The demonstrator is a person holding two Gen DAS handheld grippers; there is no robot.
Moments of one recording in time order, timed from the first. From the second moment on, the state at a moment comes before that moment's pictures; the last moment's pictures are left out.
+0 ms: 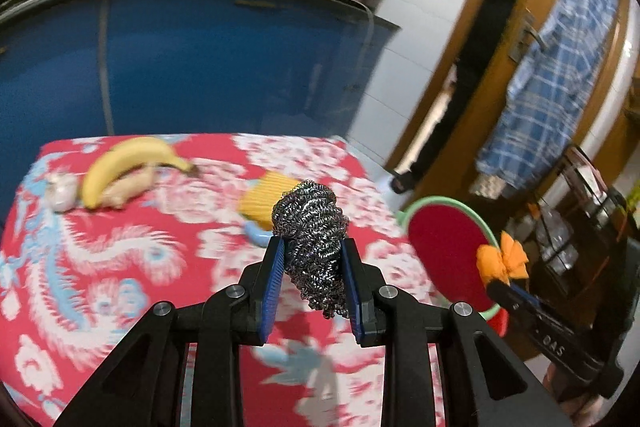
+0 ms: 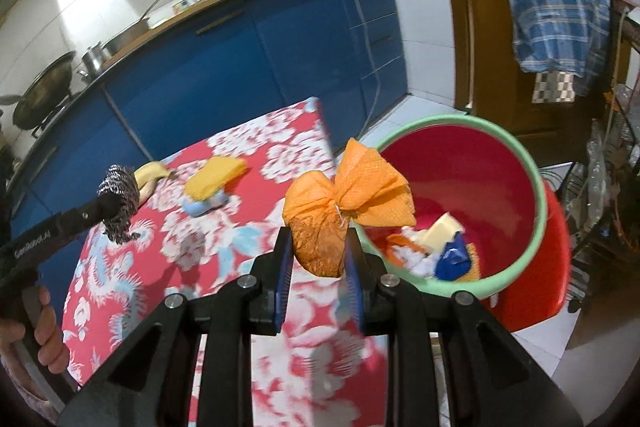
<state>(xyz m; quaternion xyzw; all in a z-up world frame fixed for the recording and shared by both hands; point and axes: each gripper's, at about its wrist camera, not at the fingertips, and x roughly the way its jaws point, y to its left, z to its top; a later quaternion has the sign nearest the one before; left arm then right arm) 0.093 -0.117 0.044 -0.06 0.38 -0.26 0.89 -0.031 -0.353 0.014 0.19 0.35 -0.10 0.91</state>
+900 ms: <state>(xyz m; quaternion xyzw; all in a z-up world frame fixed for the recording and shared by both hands) 0.089 -0.336 -0.005 0.07 0.42 -0.39 0.82 -0.037 -0.493 -0.033 0.23 0.39 -0.18 0.88</state>
